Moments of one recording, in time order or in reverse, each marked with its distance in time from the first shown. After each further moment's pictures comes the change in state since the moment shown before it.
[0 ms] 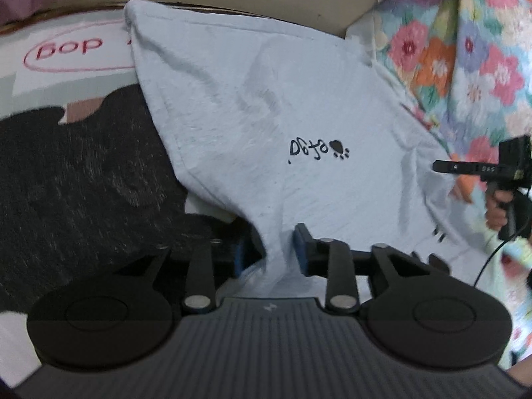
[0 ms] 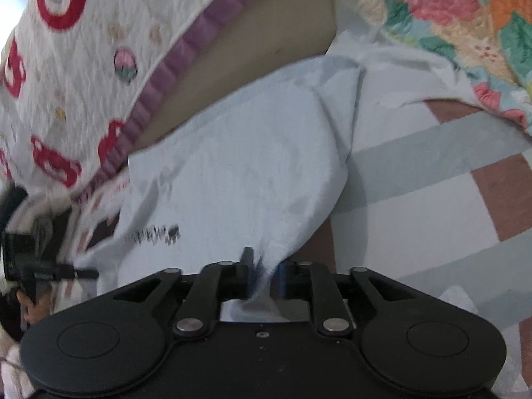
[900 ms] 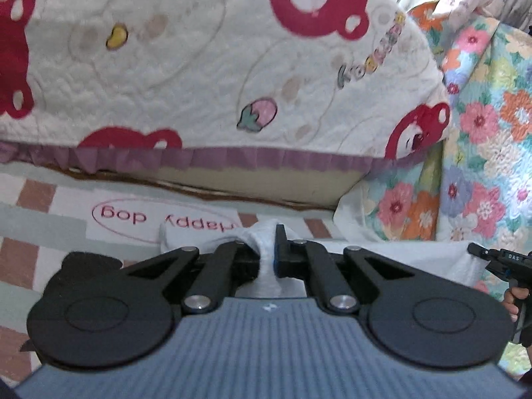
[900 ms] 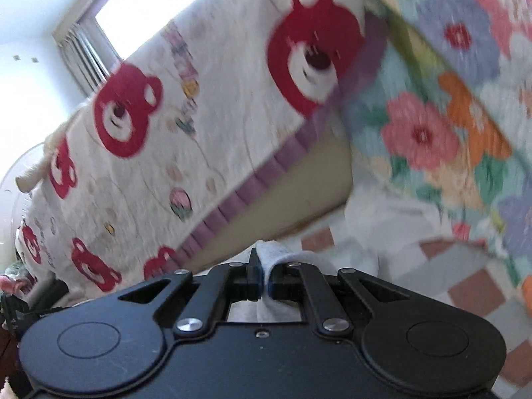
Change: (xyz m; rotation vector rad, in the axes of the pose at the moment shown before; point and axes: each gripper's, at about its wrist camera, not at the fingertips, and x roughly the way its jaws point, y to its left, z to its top) left arm -0.164 -0.080 0.031 -0.082 -0.560 0.103; right arm -0.155 0.069 0.036 0.012 -0.502 0.036
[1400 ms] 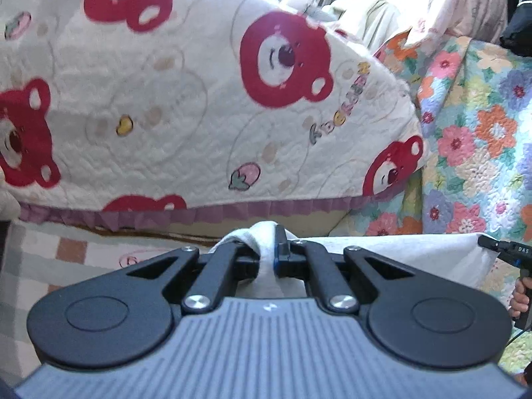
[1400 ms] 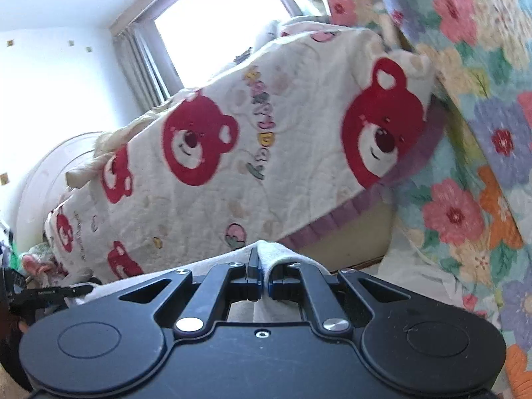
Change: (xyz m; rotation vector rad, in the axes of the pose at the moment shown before) left arm -0.110 -0.054 0.035 0.098 -0.135 0.033; right arm -0.069 0.075 0.046 -0.169 -0.062 0.097
